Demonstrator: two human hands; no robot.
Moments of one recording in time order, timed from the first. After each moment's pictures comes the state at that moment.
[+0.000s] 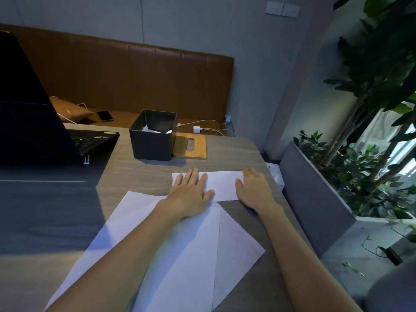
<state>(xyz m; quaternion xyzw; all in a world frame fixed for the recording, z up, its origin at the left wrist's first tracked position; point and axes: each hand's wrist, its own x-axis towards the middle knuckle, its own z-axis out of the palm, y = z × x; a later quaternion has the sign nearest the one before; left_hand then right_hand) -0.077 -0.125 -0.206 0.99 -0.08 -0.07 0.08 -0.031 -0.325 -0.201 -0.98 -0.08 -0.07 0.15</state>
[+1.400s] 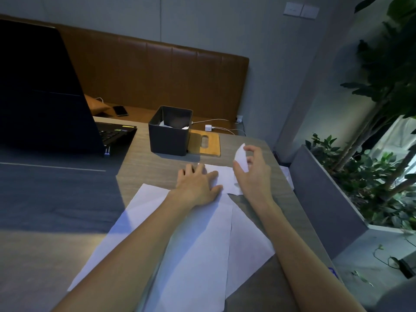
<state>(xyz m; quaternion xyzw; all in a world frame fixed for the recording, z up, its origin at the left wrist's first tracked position) -0.088 -0.114 -0.185 1.00 -0.04 -0.02 0.06 -0.057 -0.273 -0.166 -0.87 -0.05 -0.16 0.46</state>
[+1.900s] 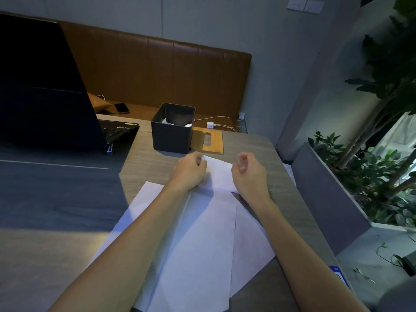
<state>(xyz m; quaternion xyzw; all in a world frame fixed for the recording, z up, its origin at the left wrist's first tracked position) -0.068 -0.090 -0.184 0.88 0.12 0.06 0.45 -0.054 -0.262 -0.186 -0.90 -0.05 -0.13 0.42</state>
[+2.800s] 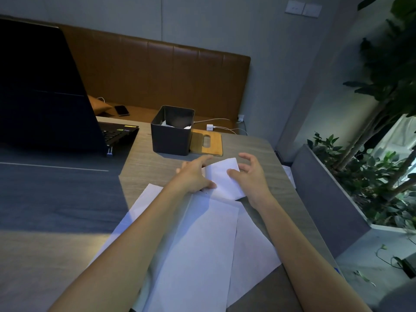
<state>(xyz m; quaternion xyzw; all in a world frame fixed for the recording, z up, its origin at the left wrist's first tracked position) -0.061 -0.091 -0.190 0.93 0.05 -0.02 0.37 -0.048 -0.265 -0.179 -0.80 -0.02 -0.02 0.60</state>
